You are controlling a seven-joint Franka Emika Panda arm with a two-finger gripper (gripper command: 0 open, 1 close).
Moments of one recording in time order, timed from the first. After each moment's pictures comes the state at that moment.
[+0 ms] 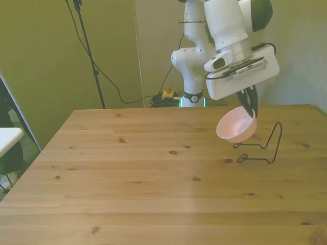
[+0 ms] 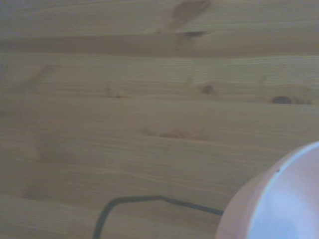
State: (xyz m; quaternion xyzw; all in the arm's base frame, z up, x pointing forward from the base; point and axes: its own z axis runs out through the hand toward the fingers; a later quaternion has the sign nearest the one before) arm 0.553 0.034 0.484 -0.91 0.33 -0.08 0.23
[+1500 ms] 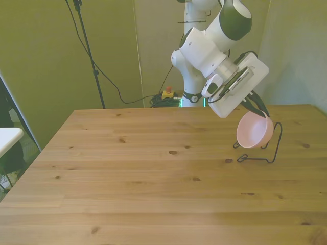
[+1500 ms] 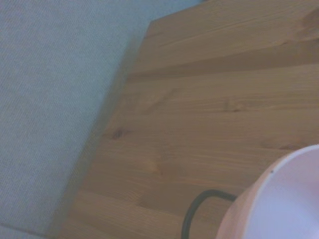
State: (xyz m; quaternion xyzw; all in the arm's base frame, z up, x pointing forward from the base) arm 0.533 0.022 0.428 -0.86 0.27 -0.06 0.42
